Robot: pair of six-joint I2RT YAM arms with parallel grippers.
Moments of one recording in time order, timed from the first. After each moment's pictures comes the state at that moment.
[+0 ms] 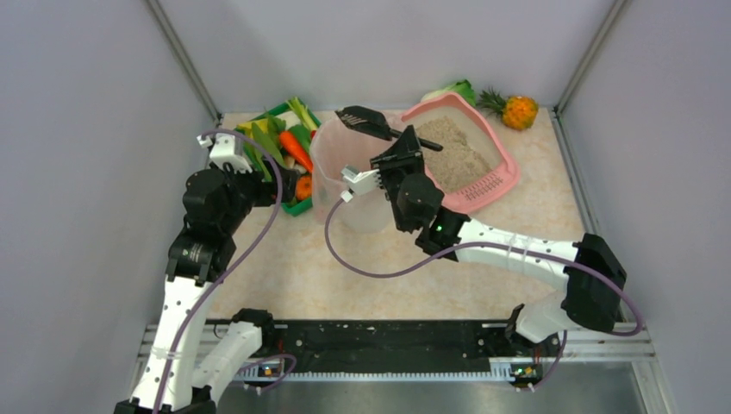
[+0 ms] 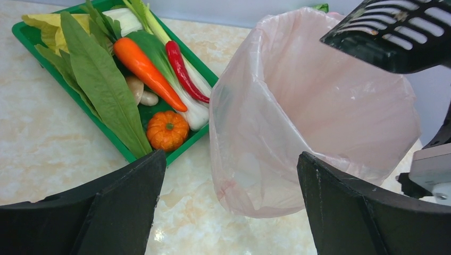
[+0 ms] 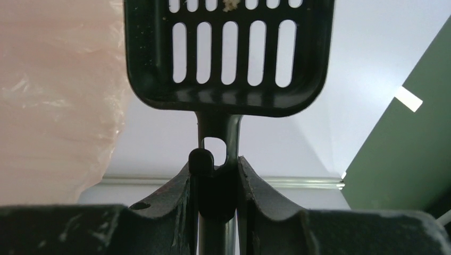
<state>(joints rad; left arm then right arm) -0.18 0.77 1.05 -0.47 0.11 -0.32 1.05 1.45 1.10 0.46 0.86 -1.78</state>
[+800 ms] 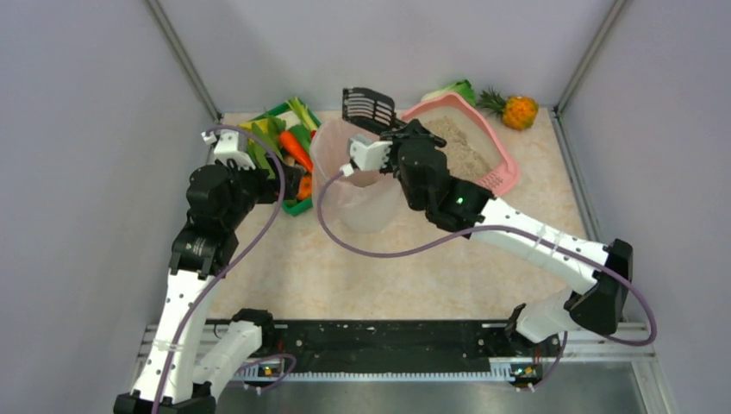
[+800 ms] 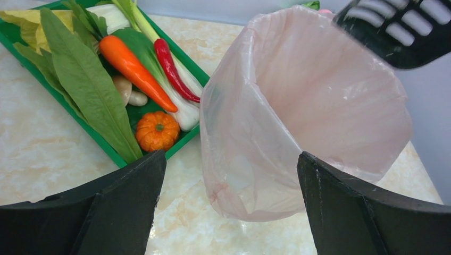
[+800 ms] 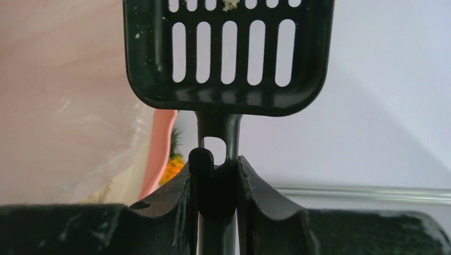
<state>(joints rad) -0.18 0.81 1.05 -0.45 0.14 -0.34 1.01 1.41 1.31 -0.04 0.78 -1.32</state>
